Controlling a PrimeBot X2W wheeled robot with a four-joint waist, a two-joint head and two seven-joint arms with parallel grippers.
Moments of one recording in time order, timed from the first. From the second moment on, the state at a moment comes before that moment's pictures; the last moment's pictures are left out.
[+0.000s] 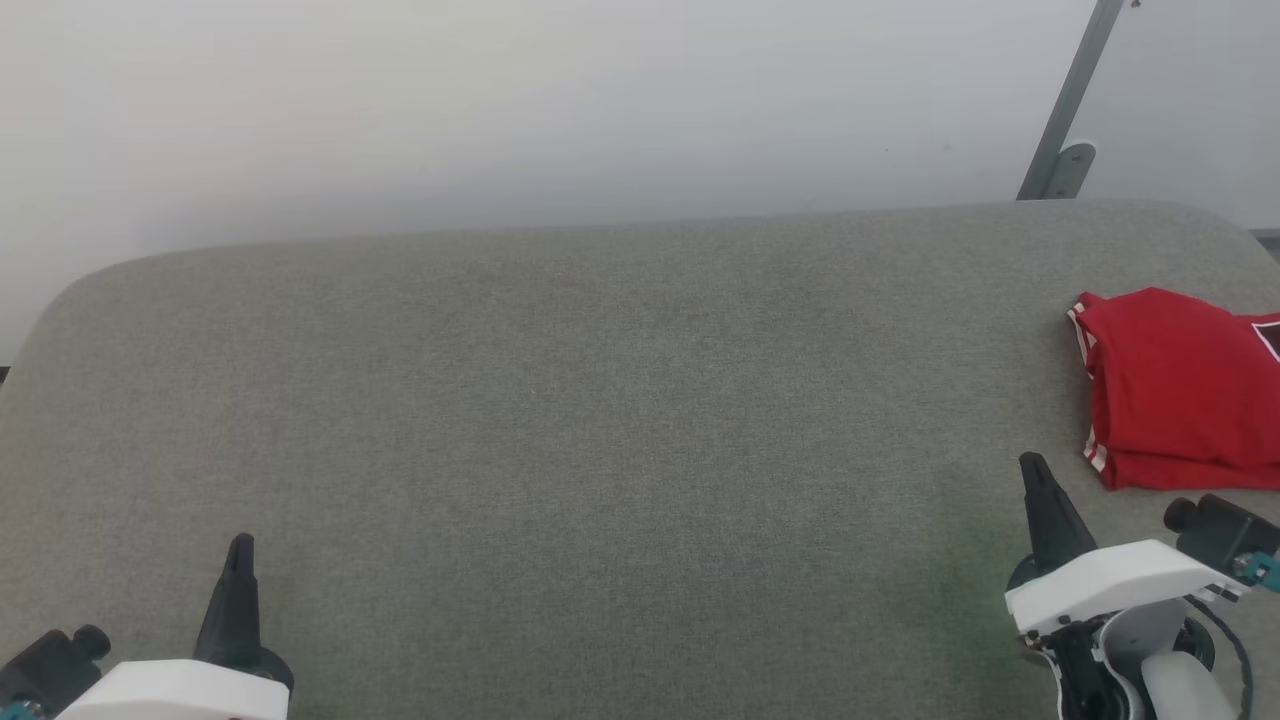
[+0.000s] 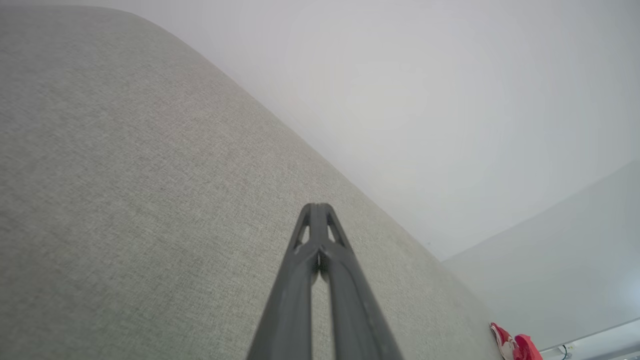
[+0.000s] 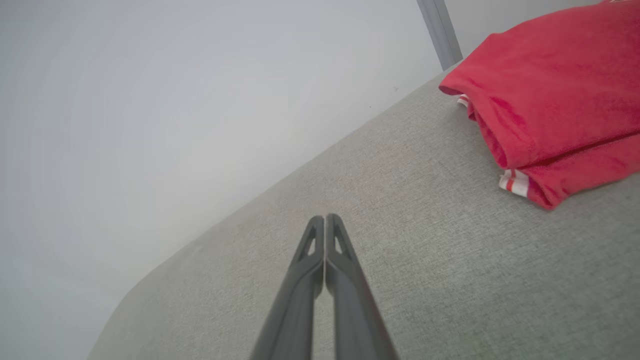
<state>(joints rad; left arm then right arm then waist) 0.02 0.18 0.14 0.25 -0.94 -0.13 -0.11 -0.17 -0.09 -0.05 0.41 0.73 0.13 -0.10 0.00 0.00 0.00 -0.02</state>
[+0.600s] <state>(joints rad) -0.01 0.14 0.14 0.25 -1.12 -0.13 -0.05 -0.15 -0.08 -0.07 0.36 0.96 0.13 -0.05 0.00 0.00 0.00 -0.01</state>
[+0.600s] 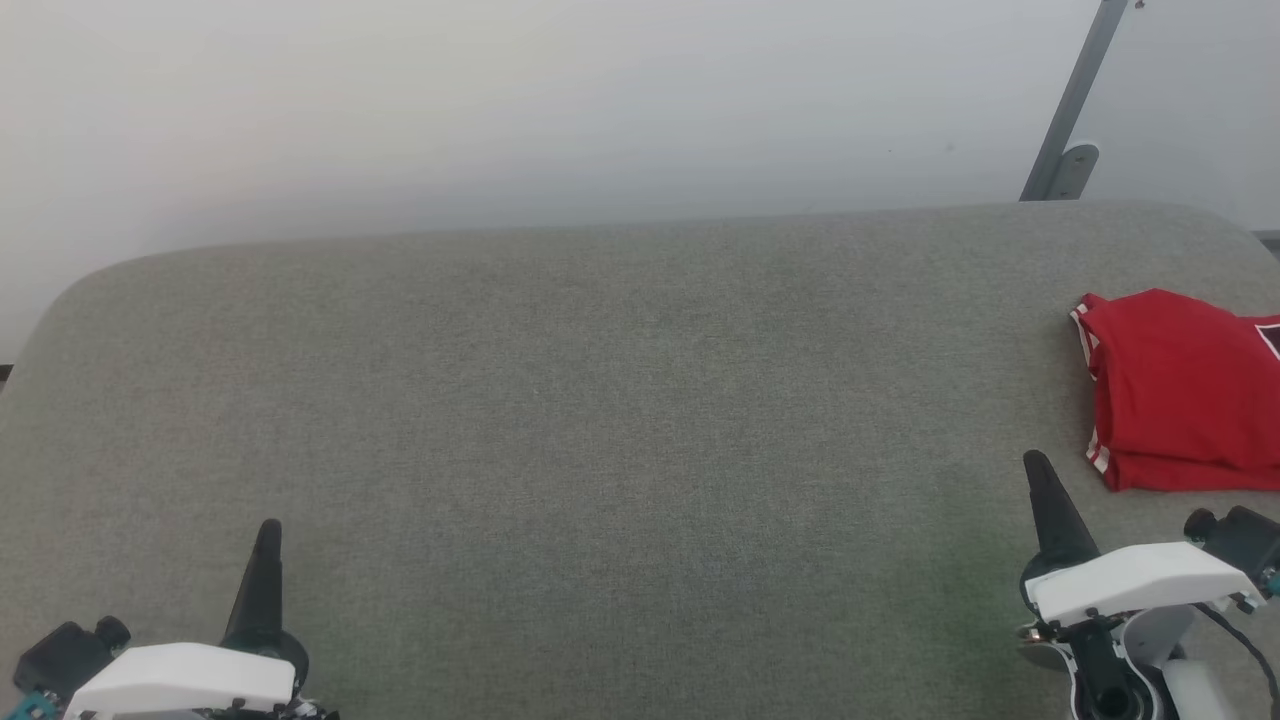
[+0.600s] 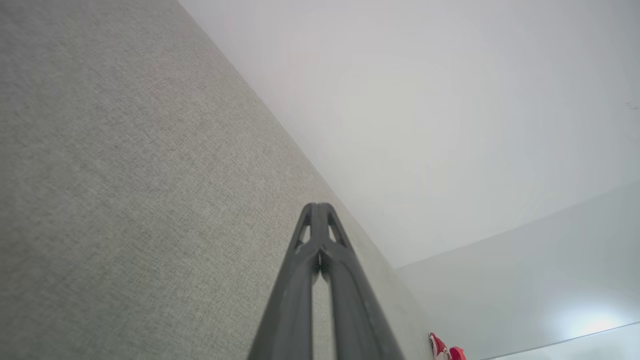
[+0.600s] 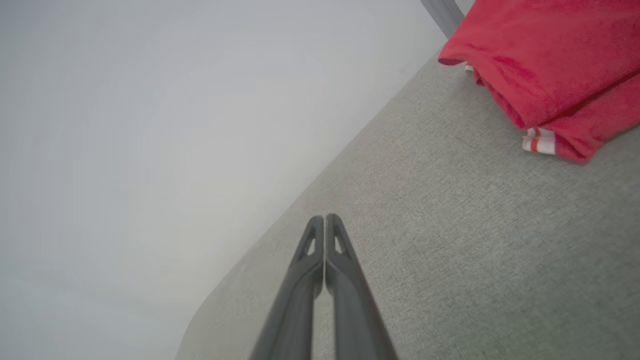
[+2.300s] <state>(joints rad) -0.08 0.07 0.12 0.25 -1.49 -0.13 0.08 -0.12 -0.06 -0.10 0.27 1.45 0.13 0.07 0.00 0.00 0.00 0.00</state>
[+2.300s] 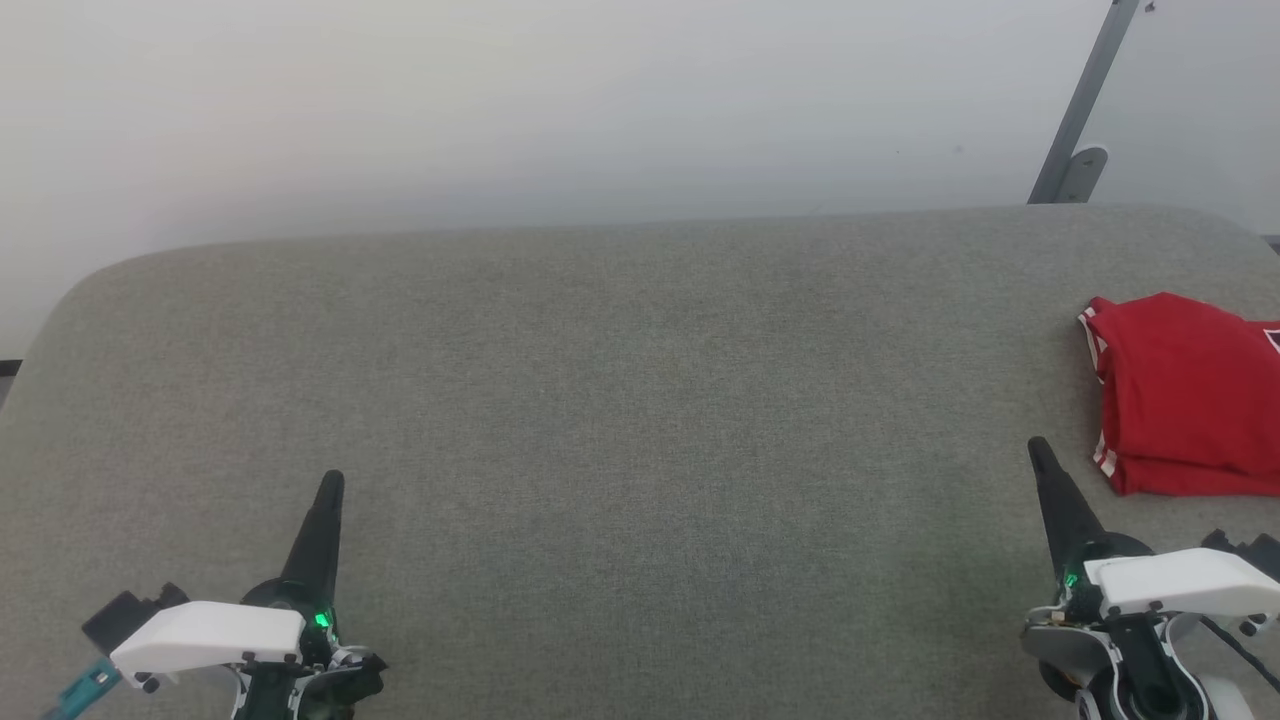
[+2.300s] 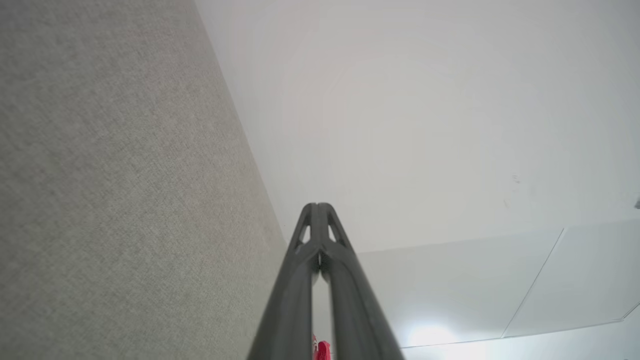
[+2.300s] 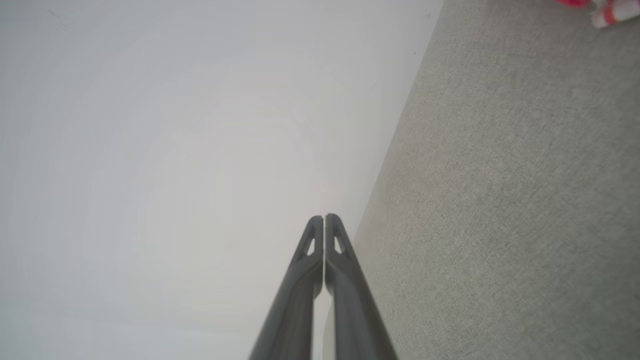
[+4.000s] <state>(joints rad) -0.10 0.05 0.11 0.25 -1.61 -0.13 0.11 -0.11 -0.05 -0.11 0.24 1.61 0.13 0.11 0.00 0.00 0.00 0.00</state>
